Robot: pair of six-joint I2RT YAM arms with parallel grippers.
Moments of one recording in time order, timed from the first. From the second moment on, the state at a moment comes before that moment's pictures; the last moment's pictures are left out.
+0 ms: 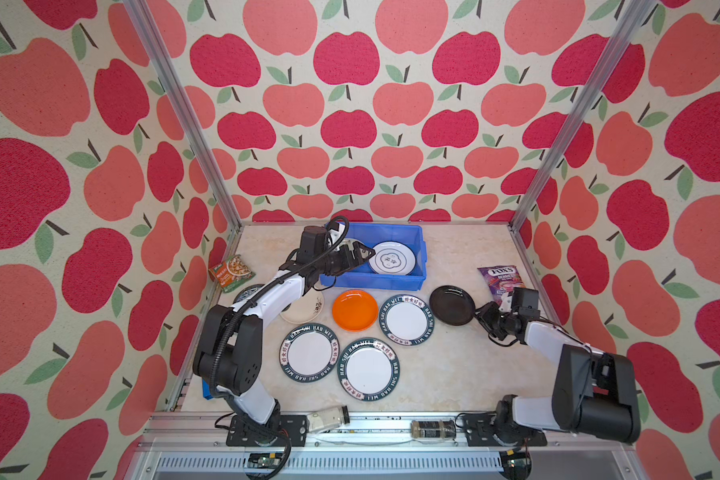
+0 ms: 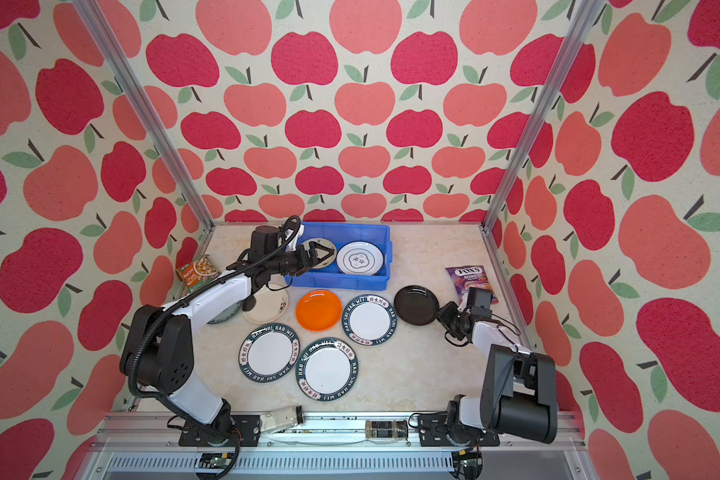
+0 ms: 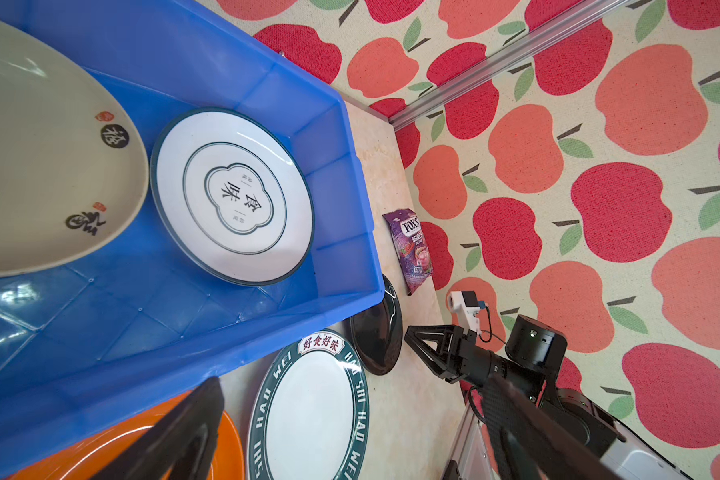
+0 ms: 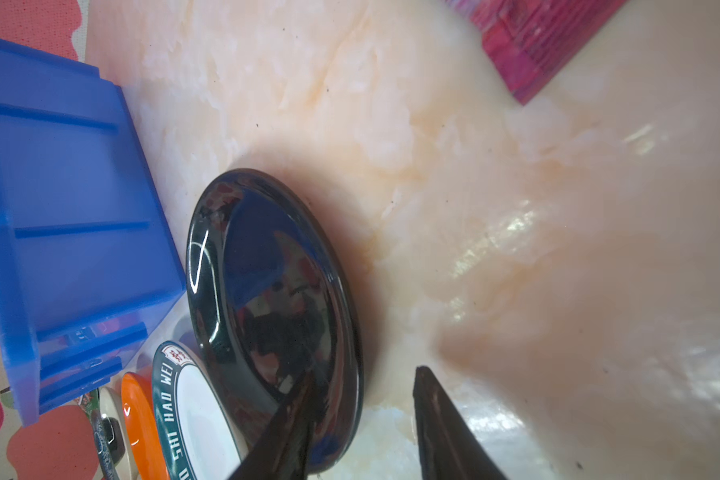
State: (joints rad) left arm -0.35 1.65 1.17 -0.02 0.64 -0.68; right arm -0.12 1.37 0.54 -0.14 -0.40 0.63
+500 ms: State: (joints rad) left arm -0.36 1.65 1.18 -0.06 0.60 -0.64; right arm -0.08 1.48 0.53 0.03 -0.40 0.69
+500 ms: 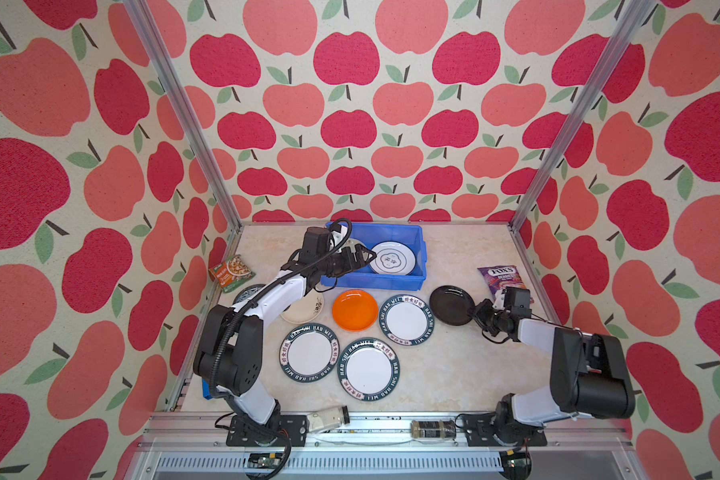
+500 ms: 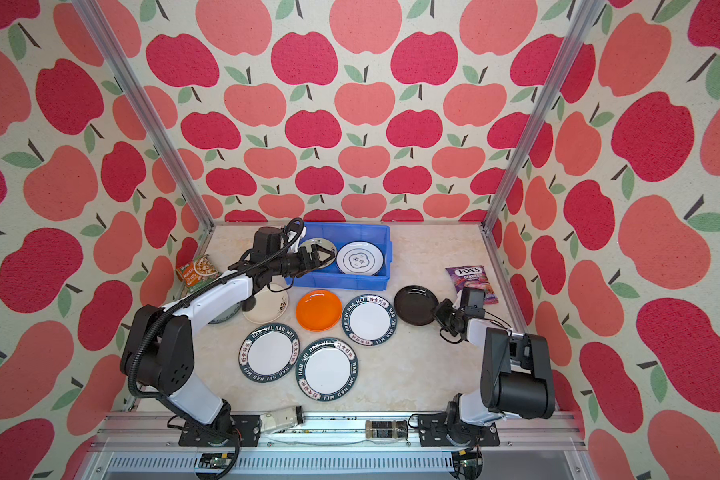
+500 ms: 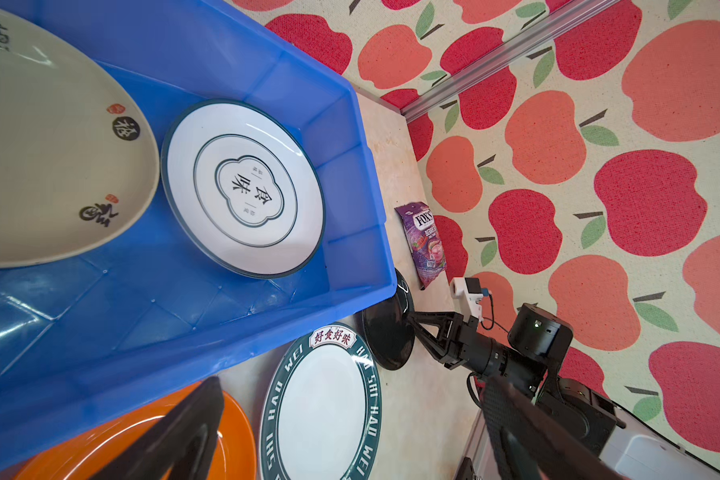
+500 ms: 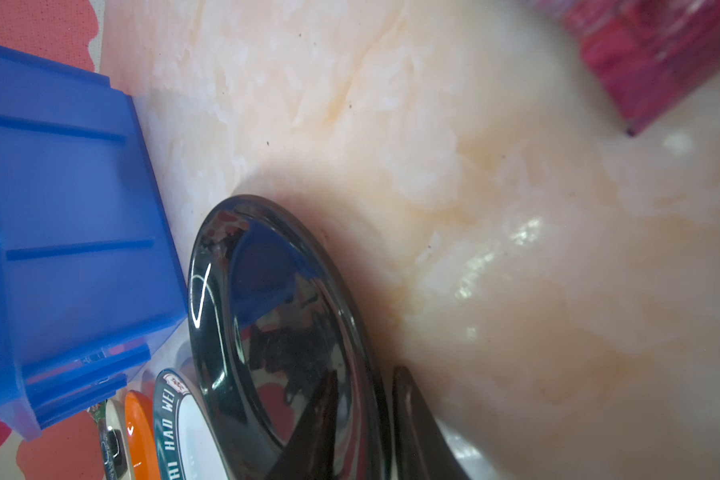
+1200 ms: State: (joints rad) left arm -0.34 1.65 1.19 -0.11 0.57 -0.61; right arm -0.08 1.33 0.52 -0.10 -0.31 0.66
